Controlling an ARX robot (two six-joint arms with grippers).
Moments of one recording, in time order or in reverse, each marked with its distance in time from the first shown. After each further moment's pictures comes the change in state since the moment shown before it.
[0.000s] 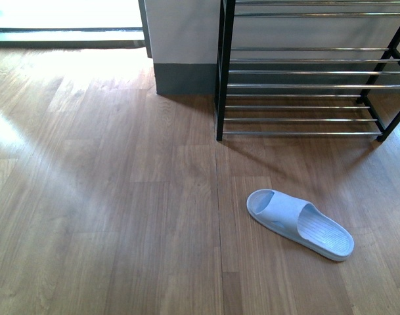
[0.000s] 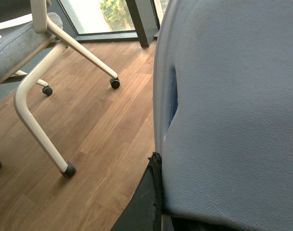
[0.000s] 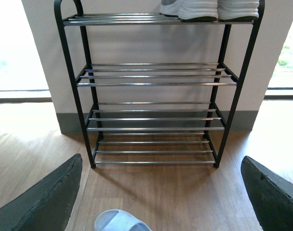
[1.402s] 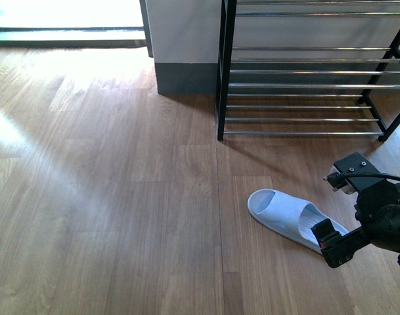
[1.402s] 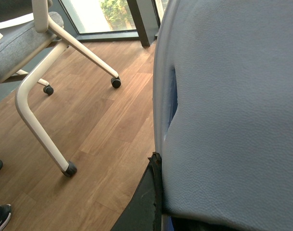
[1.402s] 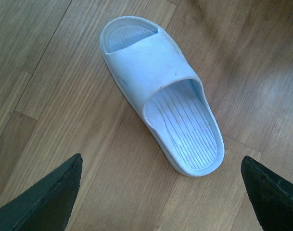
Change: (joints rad) left arm 0.000 0.000 0.000 0.000 0.002 0.000; right arm 0.084 2.362 0.652 0.792 -0.085 -0.384
